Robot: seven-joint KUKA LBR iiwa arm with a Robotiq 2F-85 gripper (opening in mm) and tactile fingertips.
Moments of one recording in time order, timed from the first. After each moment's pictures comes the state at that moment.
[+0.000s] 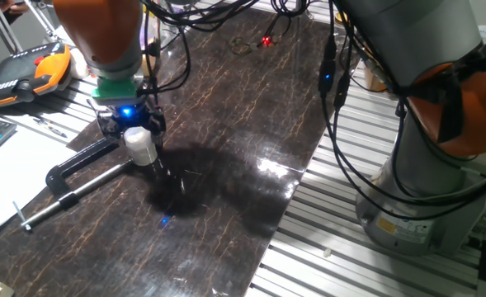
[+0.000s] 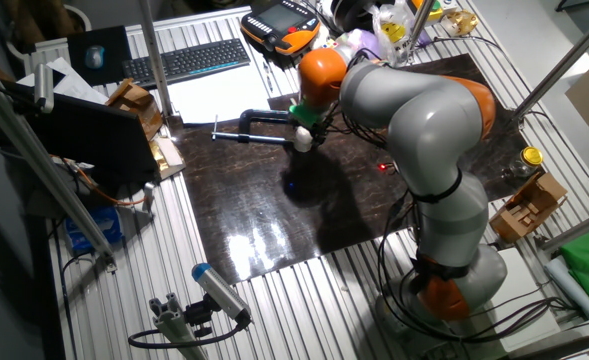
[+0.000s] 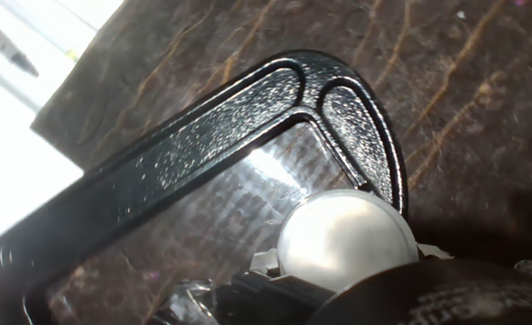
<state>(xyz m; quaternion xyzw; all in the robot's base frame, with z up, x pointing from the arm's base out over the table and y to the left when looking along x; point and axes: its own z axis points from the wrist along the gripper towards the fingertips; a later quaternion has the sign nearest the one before) 0.621 0.123 0.079 0.48 0.87 0.01 0.06</state>
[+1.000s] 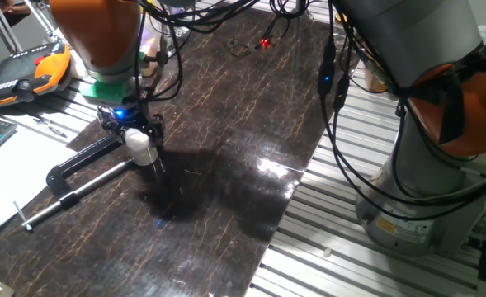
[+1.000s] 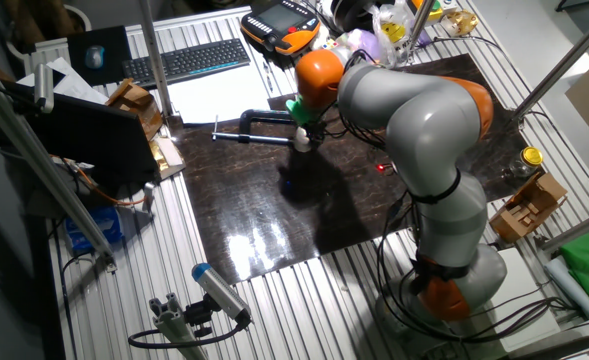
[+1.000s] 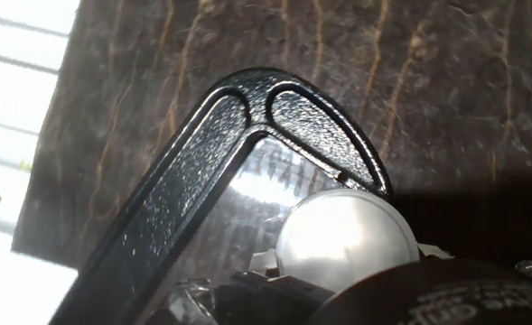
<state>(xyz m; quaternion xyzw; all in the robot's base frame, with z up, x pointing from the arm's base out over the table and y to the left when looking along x) 0.621 0.125 0.078 0.62 0.78 0.01 0.07</state>
